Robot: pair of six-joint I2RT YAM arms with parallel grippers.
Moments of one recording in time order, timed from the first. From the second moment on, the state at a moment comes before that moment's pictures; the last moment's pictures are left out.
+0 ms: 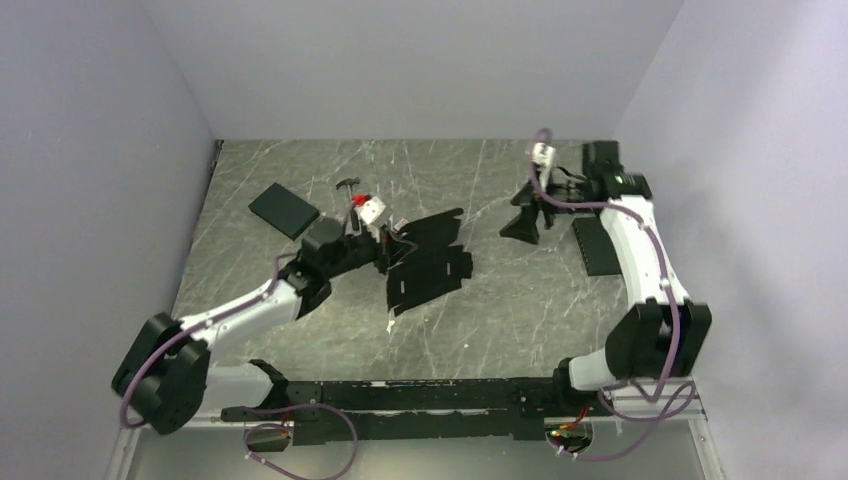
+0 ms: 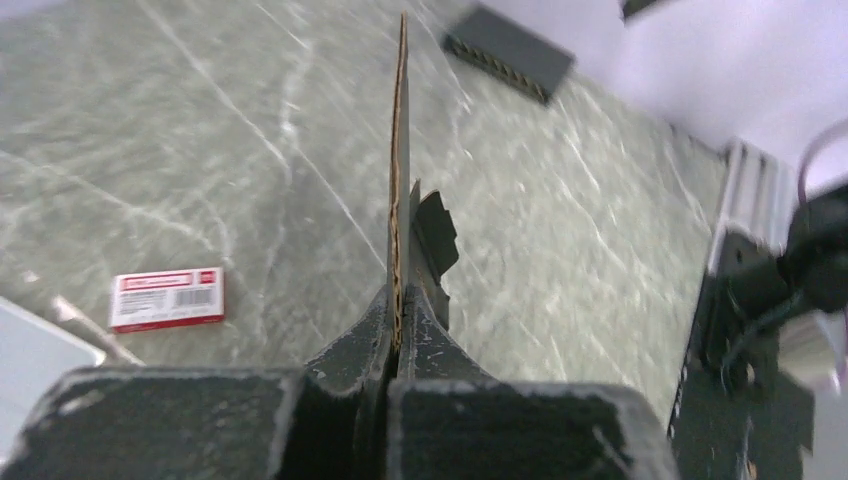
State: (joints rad) left arm -0.63 1.27 0.69 0.43 0.48 -0.16; right arm 0.04 1.48 1.43 -1.04 -0.99 -0.89
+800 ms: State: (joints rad) left arm -0.67 1.33 0.56 1.17 0.08 -0.57; right arm 0.08 1.41 0.61 0.83 -1.05 0.83
